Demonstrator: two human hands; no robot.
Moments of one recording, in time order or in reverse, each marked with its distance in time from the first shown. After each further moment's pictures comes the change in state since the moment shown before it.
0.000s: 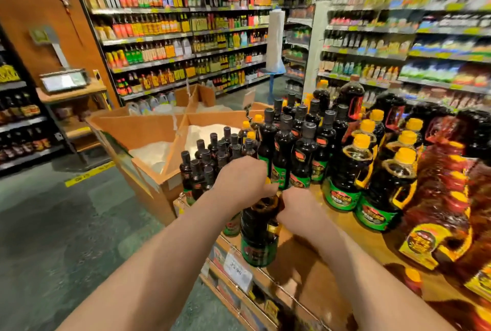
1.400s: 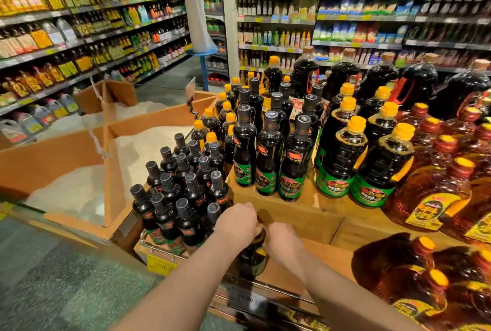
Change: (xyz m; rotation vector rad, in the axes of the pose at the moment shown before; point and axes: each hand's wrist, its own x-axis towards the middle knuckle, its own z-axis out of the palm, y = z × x) left_hand 0.091 -0.070 0.157 -0.068 -0.375 0.194; right_hand 0.106 -0.010 0.134 0.120 -0.277 0.492
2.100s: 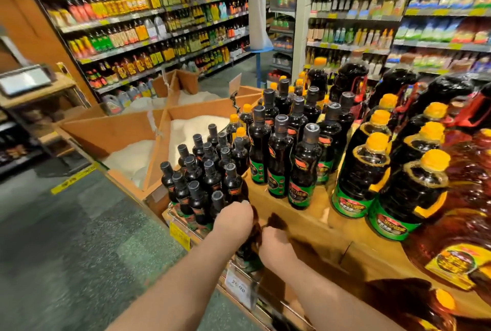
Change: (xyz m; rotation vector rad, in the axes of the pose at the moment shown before) left_hand -0.012 0.037 -0.003 -0.048 -0.013 -0.374; right_hand -0.001 0.029 0.006 0.152 -0.001 -0.259
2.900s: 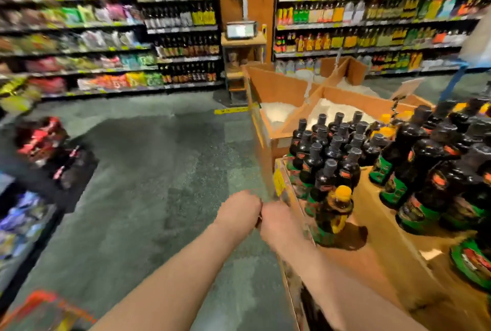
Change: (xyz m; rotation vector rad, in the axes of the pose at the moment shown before) left_hand -0.227 -0.043 0.041 -0.094 0.116 -0.563; right_hand -0.144 -0.088 0.028 -0.540 -0.120 -0.955
